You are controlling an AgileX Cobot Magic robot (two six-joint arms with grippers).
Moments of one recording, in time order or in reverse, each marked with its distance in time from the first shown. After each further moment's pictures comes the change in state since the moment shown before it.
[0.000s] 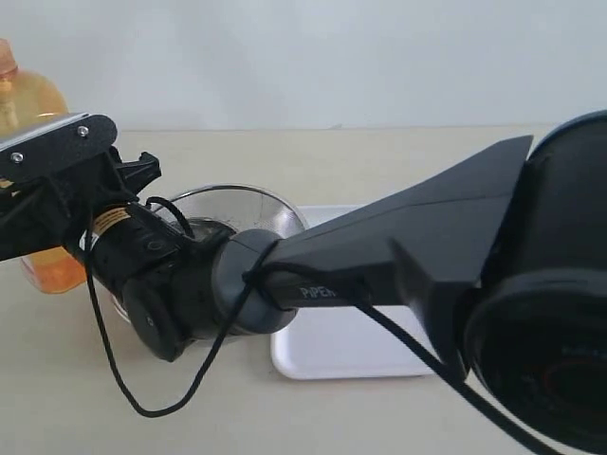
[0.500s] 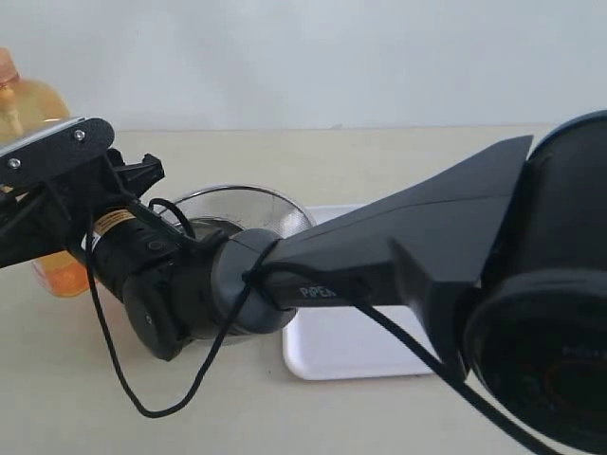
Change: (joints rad) left arm 0.000 0.000 0.000 0.000 0.000 0.000; right arm 0.000 0.000 -0.002 0.036 0.036 -0.067
